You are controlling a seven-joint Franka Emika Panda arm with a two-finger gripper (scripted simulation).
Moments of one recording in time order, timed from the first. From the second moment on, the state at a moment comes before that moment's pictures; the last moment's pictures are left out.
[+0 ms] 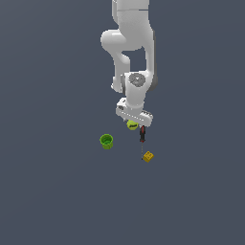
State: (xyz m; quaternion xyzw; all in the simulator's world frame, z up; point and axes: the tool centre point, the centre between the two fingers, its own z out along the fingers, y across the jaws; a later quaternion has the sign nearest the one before) arm -0.141 0.059 0.043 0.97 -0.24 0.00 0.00
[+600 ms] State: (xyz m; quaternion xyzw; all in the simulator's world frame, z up) arm -0.140 0.059 0.042 0.97 -0.24 0.00 0.00
